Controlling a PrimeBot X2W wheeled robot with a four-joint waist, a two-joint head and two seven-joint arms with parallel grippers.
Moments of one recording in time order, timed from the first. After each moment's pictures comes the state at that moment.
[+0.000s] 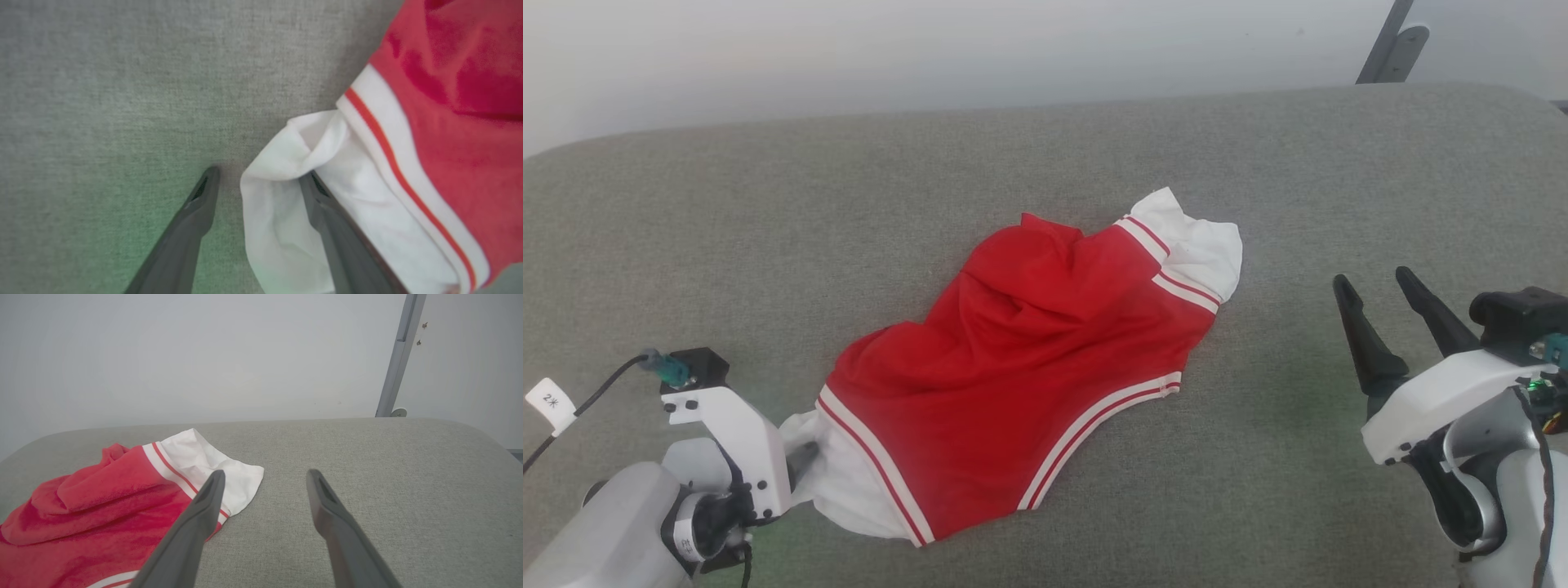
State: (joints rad) left arm -0.46 0.56 -0.61 0.59 -1.04 0.14 0.48; right arm -0.22 -0.22 0.02 0.09 0.38 0.13 0.12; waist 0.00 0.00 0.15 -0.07
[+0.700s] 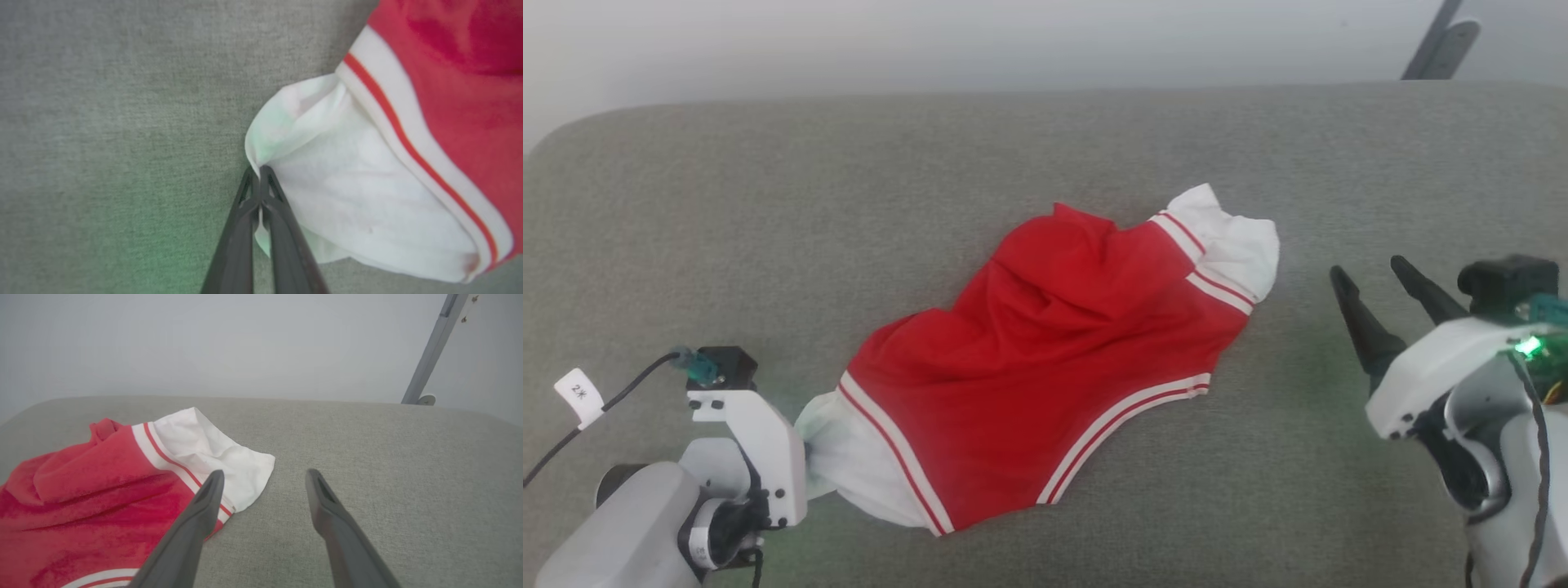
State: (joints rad) left arm -0.46 0.59 -0.66 0.51 -0.99 0.15 0.48; right arm -0.30 -0.26 0.06 0.17 0.40 0.13 0.18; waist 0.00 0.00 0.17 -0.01
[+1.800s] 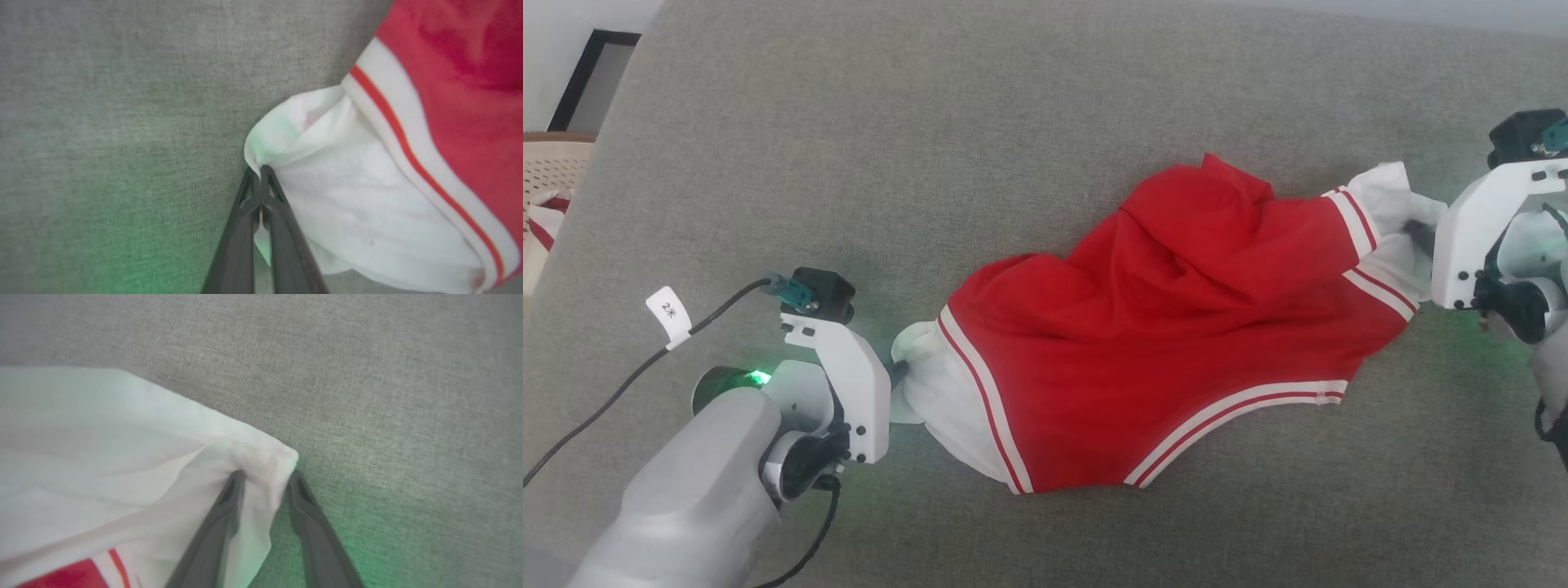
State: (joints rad) left arm -0.63 0.46 -0.72 0.56 -0.93 0.05 0.42; right arm -0.84 -0.40 0.27 0.87 0.52 0.13 0.48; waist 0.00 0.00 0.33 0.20
